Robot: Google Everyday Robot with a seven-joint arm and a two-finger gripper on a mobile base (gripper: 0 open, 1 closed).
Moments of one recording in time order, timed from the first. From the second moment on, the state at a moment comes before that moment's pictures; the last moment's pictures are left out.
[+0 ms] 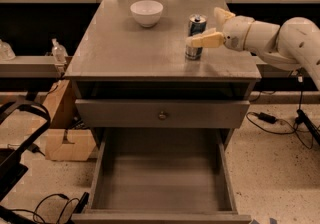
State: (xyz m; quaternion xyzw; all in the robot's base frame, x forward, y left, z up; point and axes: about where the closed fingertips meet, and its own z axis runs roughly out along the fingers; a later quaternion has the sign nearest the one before) arm 0.753 -0.146 0.916 -0.37 0.63 0.24 0.63
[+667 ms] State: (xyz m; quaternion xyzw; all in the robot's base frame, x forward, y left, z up) arm 0.763 -0.125 0.897 -0.36 0.63 0.28 0.63
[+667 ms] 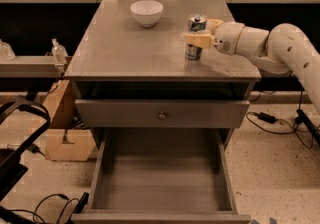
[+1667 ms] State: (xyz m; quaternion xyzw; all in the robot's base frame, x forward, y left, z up) arm 0.764 -0.115 0.896 -0.37 0.63 0.28 0.62
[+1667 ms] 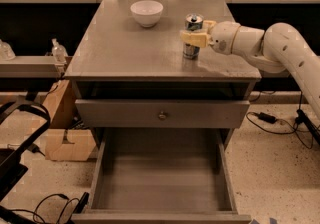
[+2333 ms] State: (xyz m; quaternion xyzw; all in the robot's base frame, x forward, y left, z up) arm 0.721 -0.104 0.949 -0.40 0.59 0.28 0.64
